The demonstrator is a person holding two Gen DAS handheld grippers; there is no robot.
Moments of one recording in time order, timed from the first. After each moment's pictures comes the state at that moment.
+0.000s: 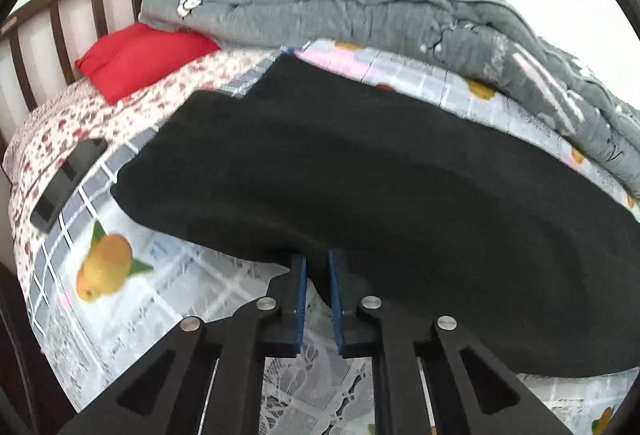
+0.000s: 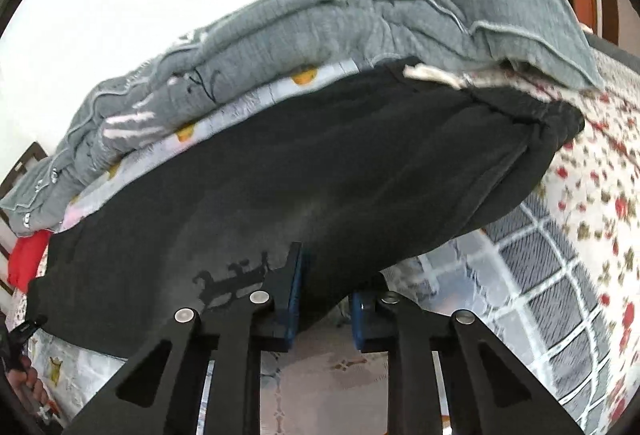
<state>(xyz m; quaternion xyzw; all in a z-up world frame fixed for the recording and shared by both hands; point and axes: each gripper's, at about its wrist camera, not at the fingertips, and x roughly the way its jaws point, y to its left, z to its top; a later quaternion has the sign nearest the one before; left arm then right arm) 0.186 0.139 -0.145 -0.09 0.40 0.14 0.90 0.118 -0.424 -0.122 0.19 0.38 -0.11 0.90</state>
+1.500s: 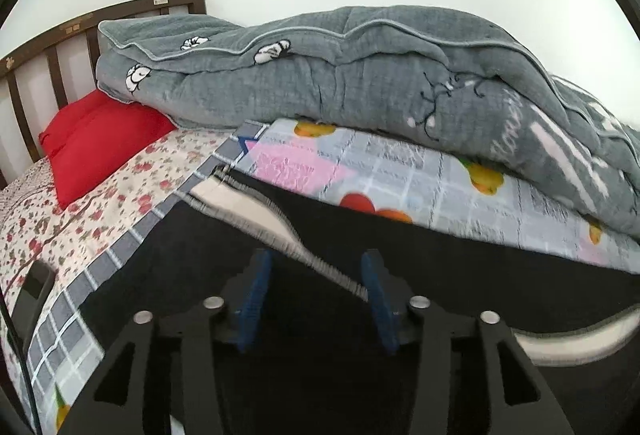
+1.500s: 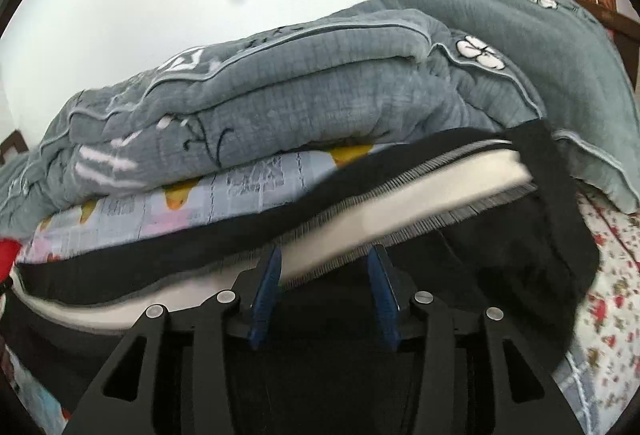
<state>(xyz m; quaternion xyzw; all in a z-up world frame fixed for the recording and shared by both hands) 0.328 0.130 -0.109 -0.05 0.35 0.13 0.93 0.267 -0.404 -0.094 0.11 0.36 -0.12 0.92</state>
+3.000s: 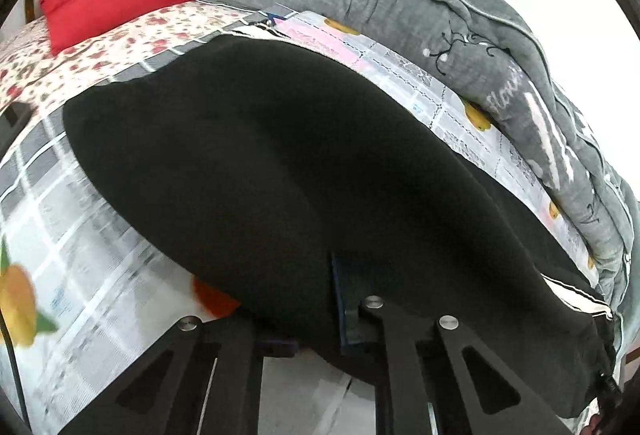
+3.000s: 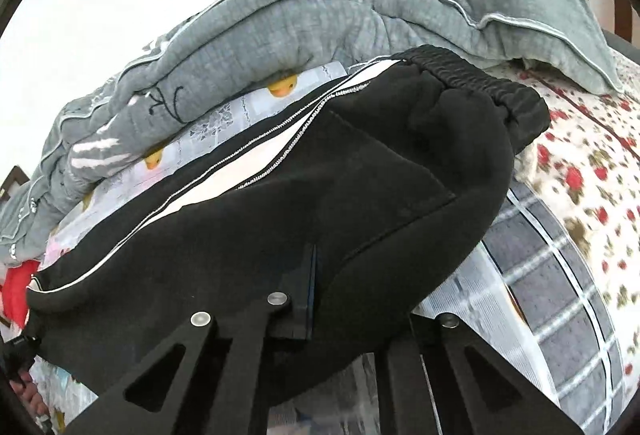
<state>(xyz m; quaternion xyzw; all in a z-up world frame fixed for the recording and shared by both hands) 0.253 0.183 -0.163 -0.22 0.44 0.07 0.87 0.179 -0.451 -0.139 0.22 0.39 -0.14 0.88</state>
